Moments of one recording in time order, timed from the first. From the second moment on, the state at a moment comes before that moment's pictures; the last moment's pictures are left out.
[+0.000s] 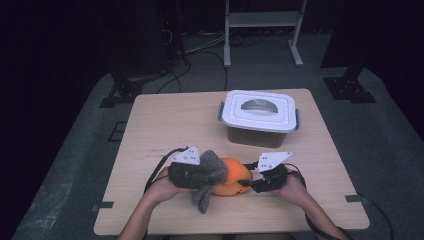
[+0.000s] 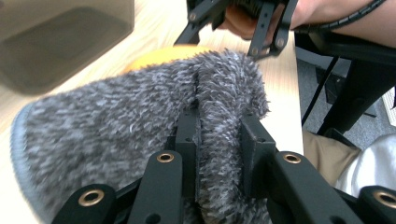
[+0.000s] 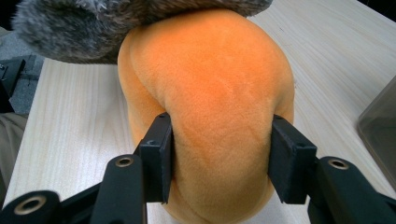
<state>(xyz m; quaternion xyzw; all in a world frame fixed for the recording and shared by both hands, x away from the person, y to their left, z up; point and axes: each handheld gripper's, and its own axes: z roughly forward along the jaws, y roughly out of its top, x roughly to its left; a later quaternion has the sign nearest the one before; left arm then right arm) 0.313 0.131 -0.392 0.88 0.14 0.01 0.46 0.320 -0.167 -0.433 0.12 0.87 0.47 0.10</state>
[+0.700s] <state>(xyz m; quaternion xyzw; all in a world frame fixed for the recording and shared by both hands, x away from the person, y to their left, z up) 0.323 0.115 -0.376 0.87 0.15 0.01 0.47 0.310 -0.154 -0.430 0.10 0.88 0.46 0.13</state>
